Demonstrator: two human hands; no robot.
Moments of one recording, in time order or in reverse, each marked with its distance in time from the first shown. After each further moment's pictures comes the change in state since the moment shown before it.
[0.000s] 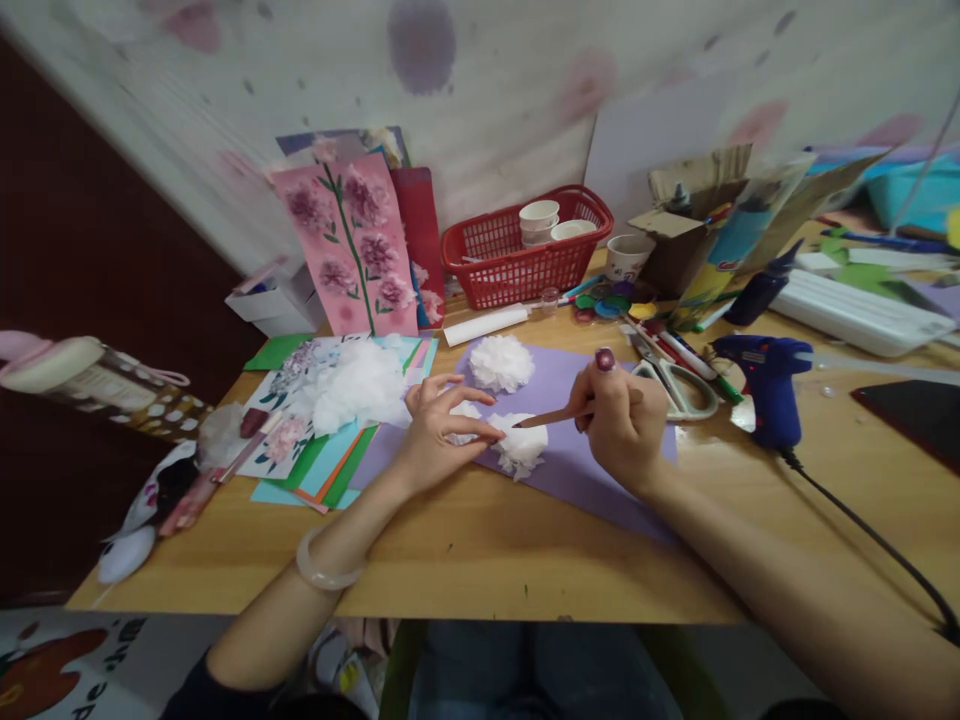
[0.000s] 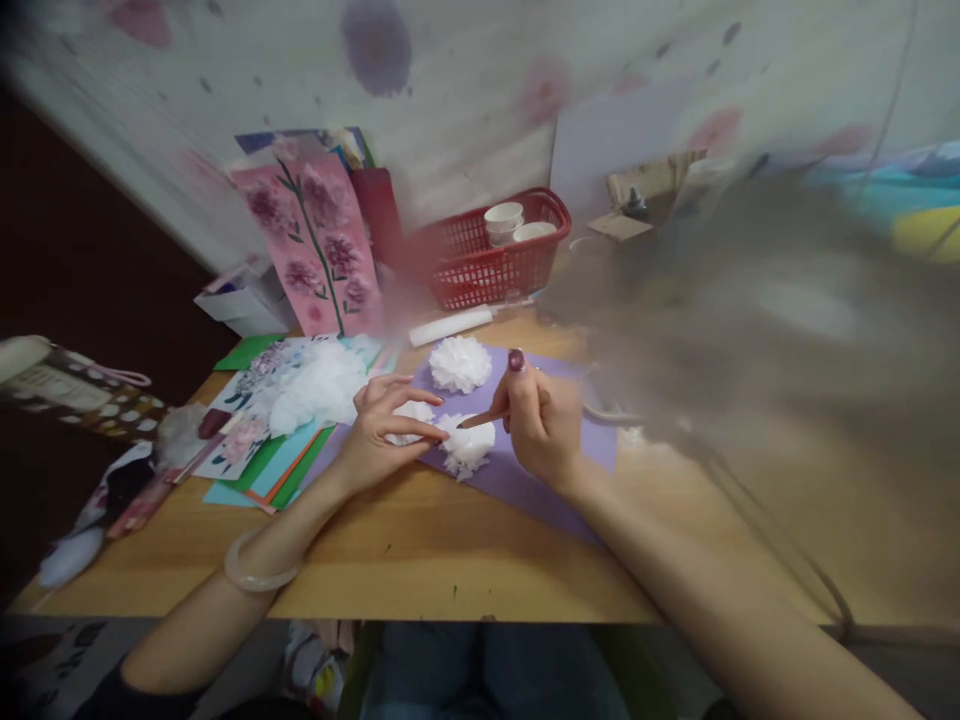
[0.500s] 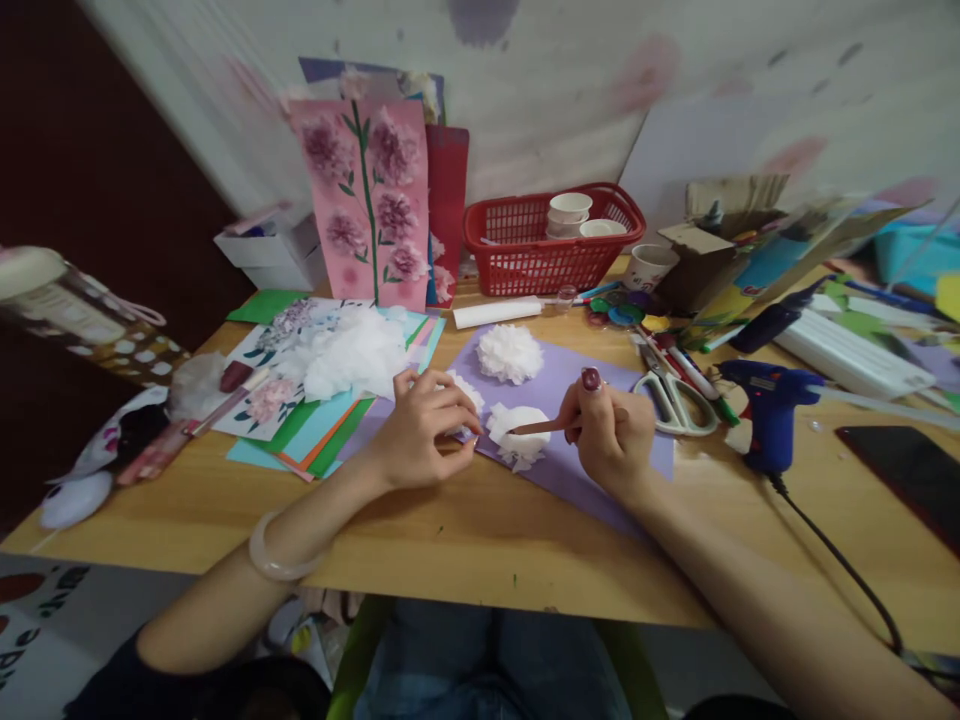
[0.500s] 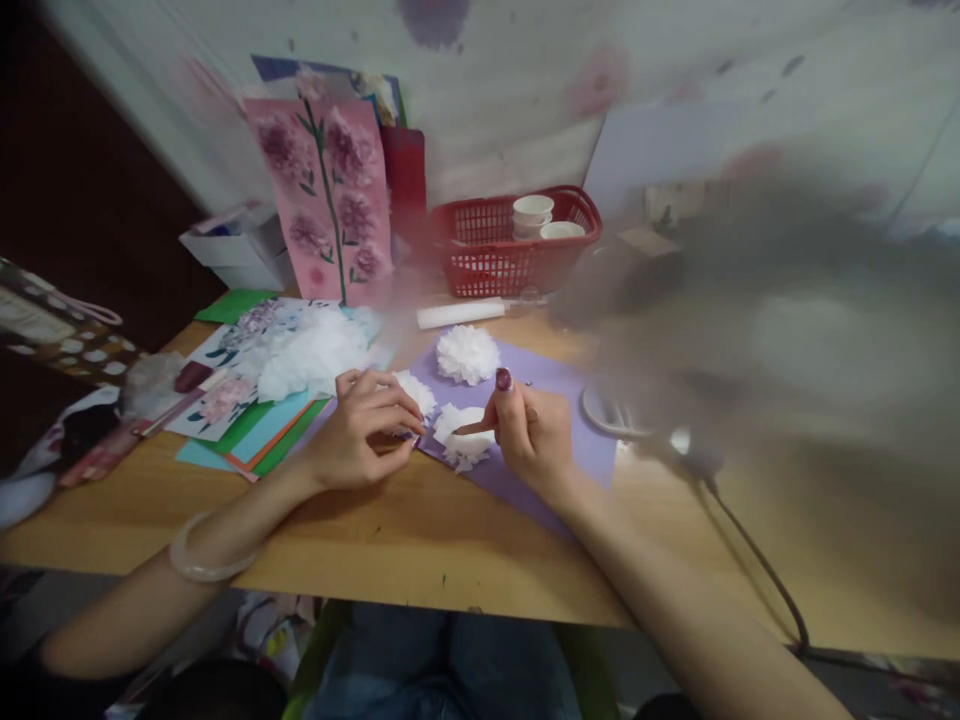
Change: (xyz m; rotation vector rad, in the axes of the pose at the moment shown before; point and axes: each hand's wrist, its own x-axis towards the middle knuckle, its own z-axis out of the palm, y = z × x) left_hand -0.020 -0.004 -0.015 0.035 -0.041 0.085; right_hand -0.010 0.002 0.008 -0.141 -0.180 -0.109
